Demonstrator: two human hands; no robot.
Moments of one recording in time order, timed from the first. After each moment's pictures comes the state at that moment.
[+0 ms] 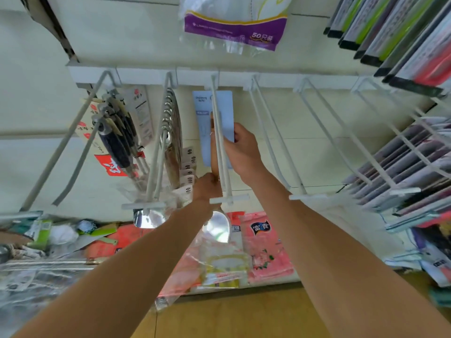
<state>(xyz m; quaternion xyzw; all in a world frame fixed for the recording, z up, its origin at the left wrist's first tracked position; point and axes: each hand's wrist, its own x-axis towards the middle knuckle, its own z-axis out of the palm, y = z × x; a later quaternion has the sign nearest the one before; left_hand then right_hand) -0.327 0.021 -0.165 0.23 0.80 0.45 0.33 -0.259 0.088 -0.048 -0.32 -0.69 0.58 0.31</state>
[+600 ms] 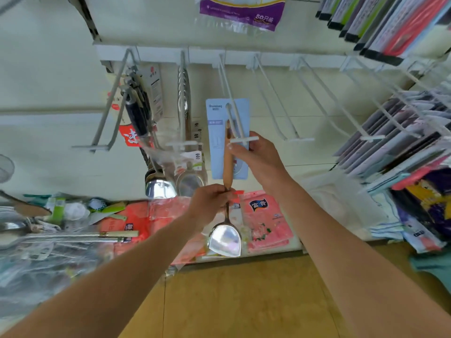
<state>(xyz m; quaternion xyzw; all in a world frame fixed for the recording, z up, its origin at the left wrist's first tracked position) -0.254 -0.109 -0.118 0.24 0.67 0.53 0.46 -0.166 0.002 -0.024 -0.28 -0.68 0.63 0.25</state>
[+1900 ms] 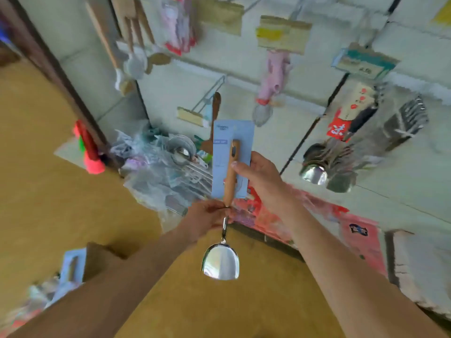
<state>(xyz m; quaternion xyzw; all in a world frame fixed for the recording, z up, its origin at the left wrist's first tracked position) -0.354 -0.593 -0.086 0.03 0.66 0.64 0.39 -0.337 -0.429 -0.011 -0.16 -0.70 0.69 0.02</state>
